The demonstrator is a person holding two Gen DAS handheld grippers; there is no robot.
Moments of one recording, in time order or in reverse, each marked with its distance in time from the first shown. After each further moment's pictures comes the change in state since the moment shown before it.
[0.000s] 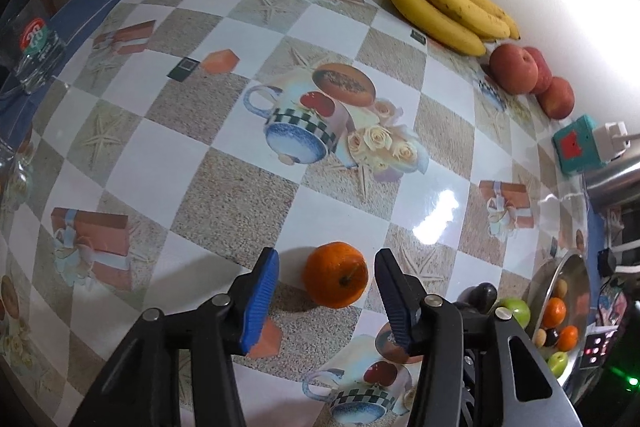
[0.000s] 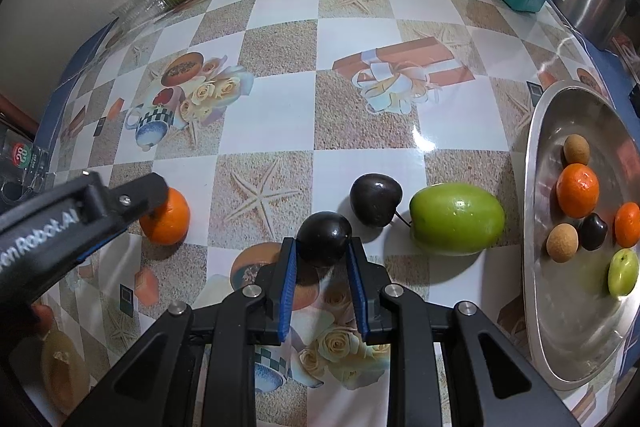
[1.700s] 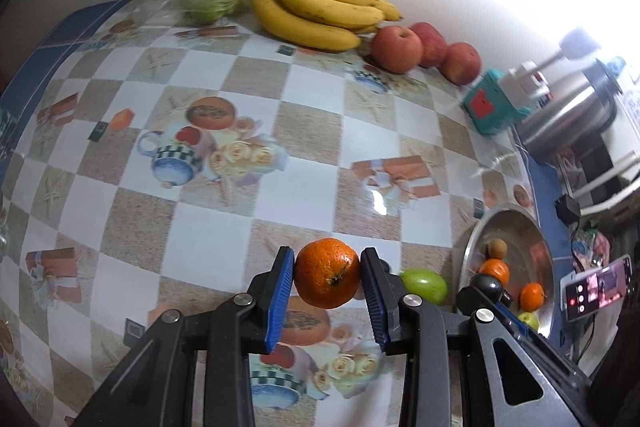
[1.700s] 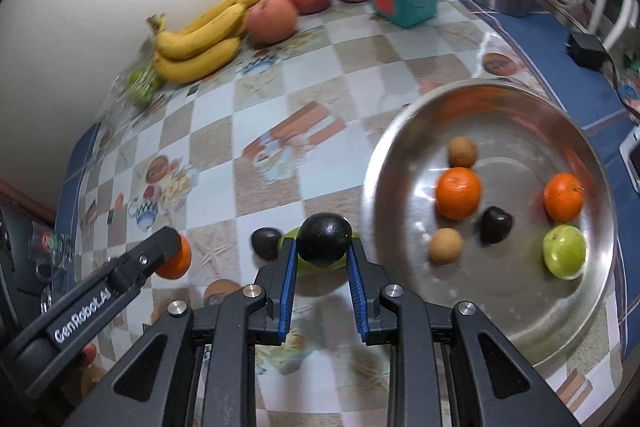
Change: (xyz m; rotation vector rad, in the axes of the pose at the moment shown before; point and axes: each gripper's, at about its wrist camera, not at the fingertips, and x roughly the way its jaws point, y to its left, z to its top) left arm -0.035 -0.083 -0.029 0.221 -0.080 -0.142; right arm -0.070 -0.095 -0.001 0.247 -0.155 0.051
